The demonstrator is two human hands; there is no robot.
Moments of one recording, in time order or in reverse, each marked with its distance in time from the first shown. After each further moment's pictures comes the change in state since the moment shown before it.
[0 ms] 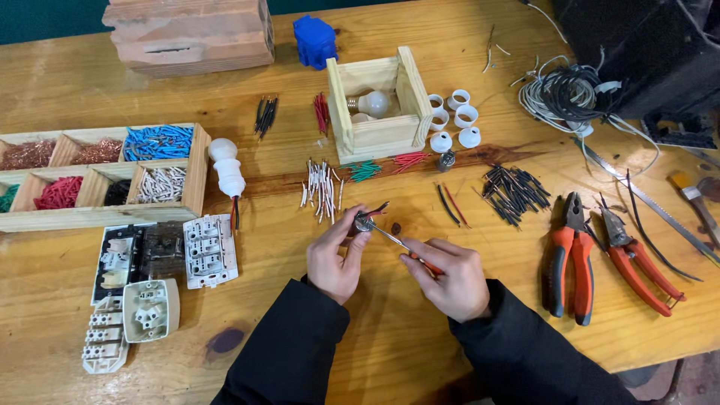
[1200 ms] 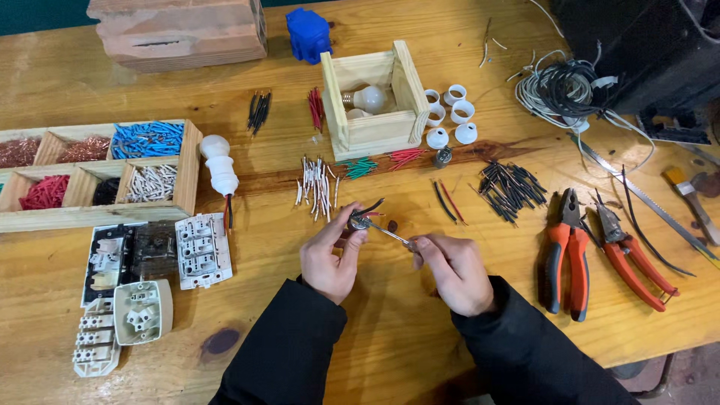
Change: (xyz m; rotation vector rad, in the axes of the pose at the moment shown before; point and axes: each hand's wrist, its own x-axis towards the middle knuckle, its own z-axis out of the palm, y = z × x) left_hand -0.001 0.003 0.000 -0.033 0.039 -0.016; right_hand 0.013 -0.016 -0.018 0.233 -0.077 0.235
